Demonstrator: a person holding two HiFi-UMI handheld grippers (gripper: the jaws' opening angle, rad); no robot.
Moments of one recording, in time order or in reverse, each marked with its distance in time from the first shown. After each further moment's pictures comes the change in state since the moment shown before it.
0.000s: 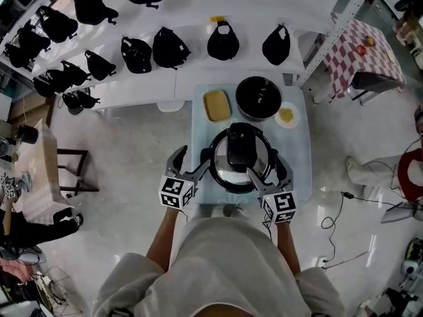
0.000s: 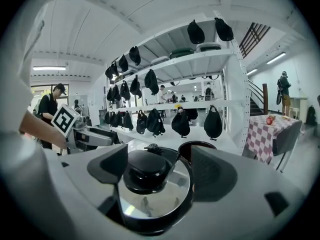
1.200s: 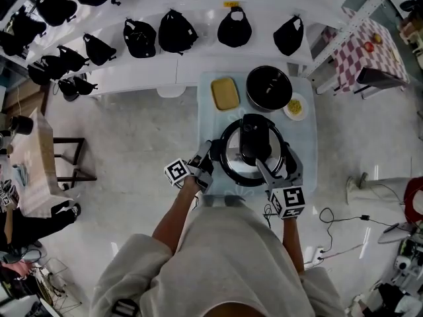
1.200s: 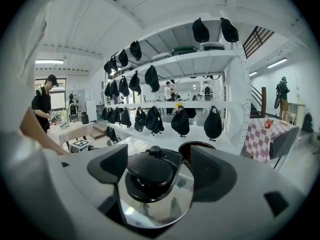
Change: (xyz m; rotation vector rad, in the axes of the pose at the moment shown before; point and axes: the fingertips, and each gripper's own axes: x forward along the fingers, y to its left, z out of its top) left arm 0.045 0.044 -0.094 -1.372 -0.247 -0.335; right arm 0.020 0.016 0.010 -0.034 0.040 -0.041
